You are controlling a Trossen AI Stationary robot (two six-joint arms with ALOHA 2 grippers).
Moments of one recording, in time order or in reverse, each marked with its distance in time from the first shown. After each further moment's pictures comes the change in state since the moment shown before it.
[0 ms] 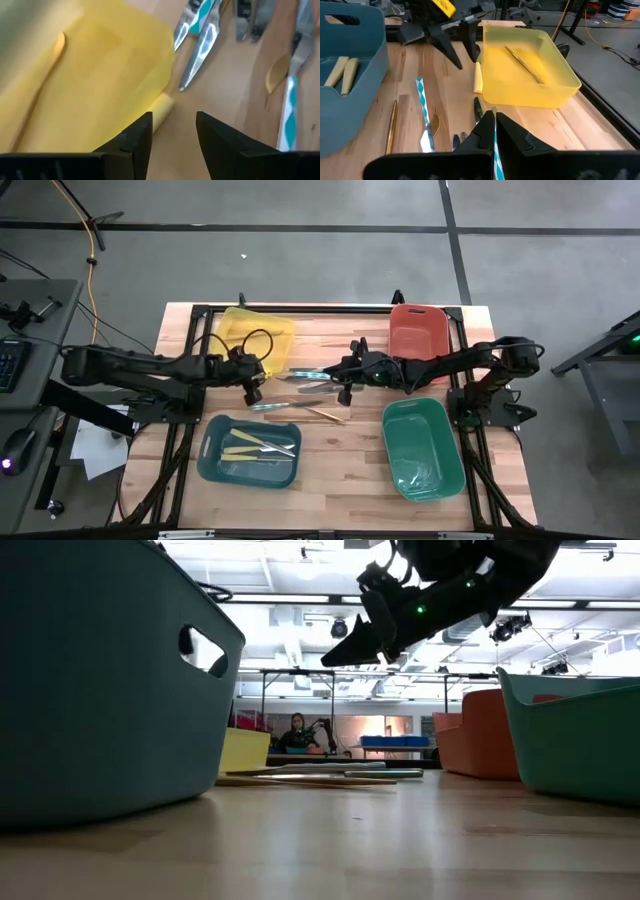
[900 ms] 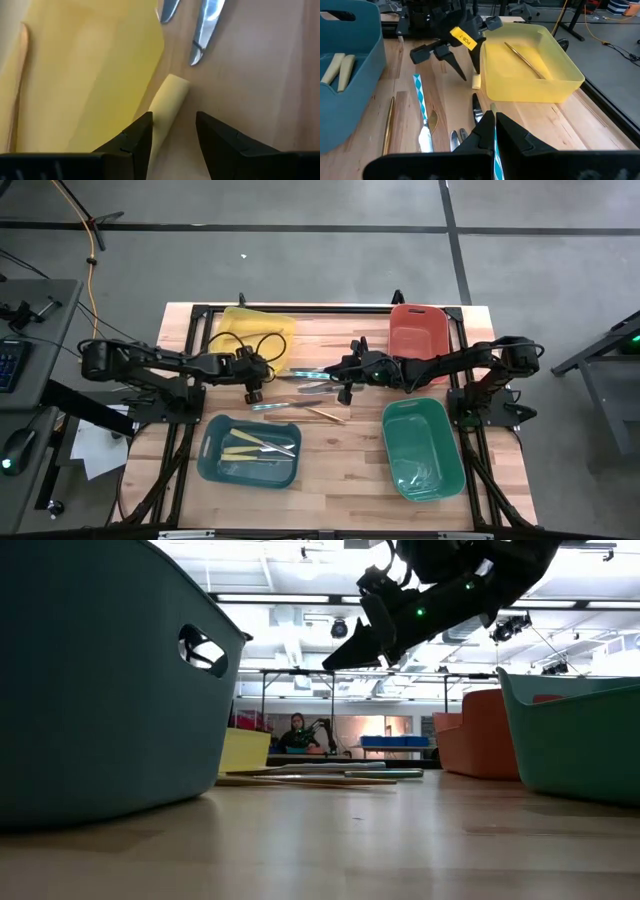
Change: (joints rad) left arm 0.088 0.229 0.000 0.103 0.026 0.264; right arm -0.002 0.001 0.000 -0.016 0.000 0.008
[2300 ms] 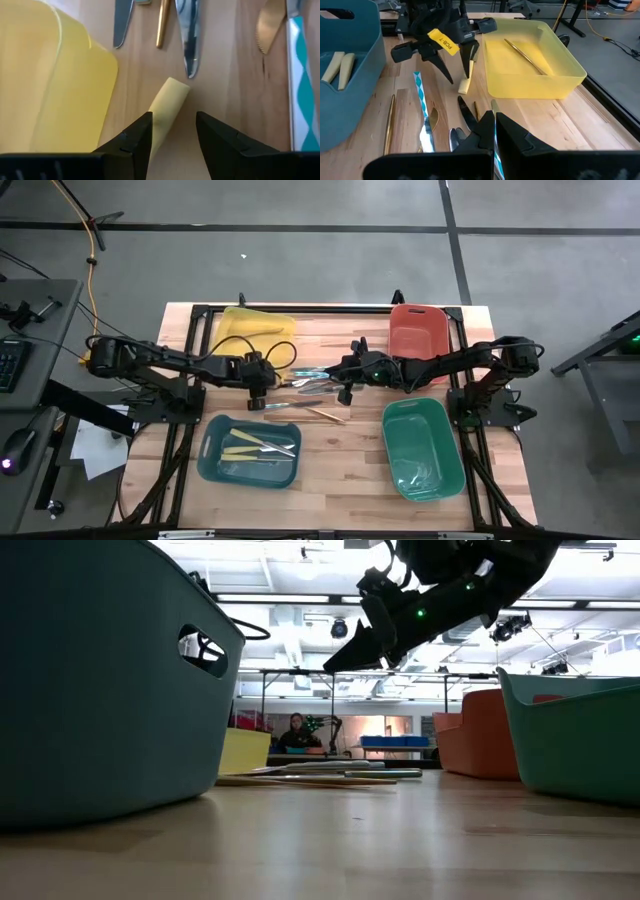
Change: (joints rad) left arm -0.094 0.068 0.102 -0.091 0.050 0.012; right arm 0.000 0.001 0.000 -0.014 -0.001 0.016
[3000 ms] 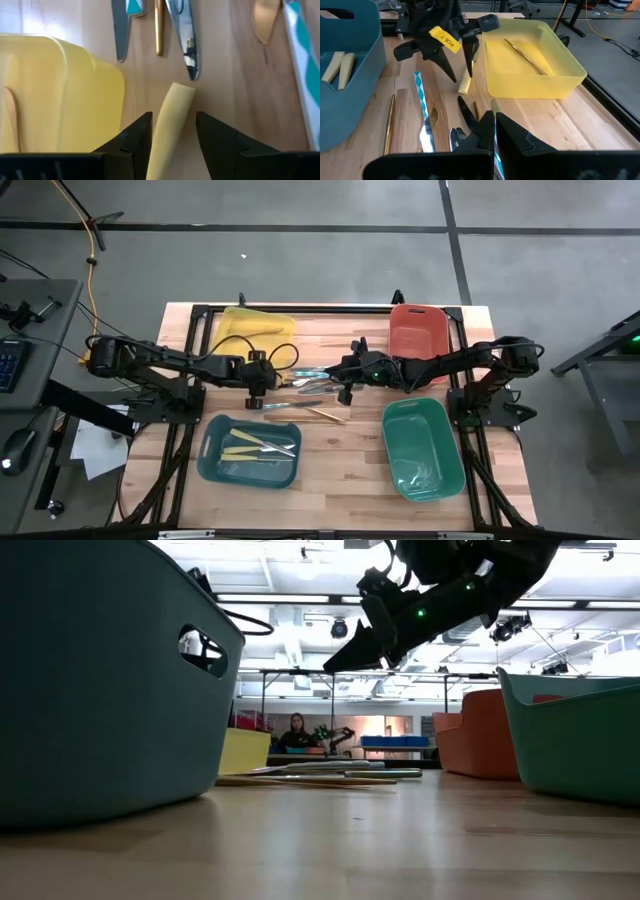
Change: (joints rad) left arm 0.006 -0.002 0.011 0.000 -0.027 0.170; right arm 0.000 0.000 0.000 0.000 0.000 0.000
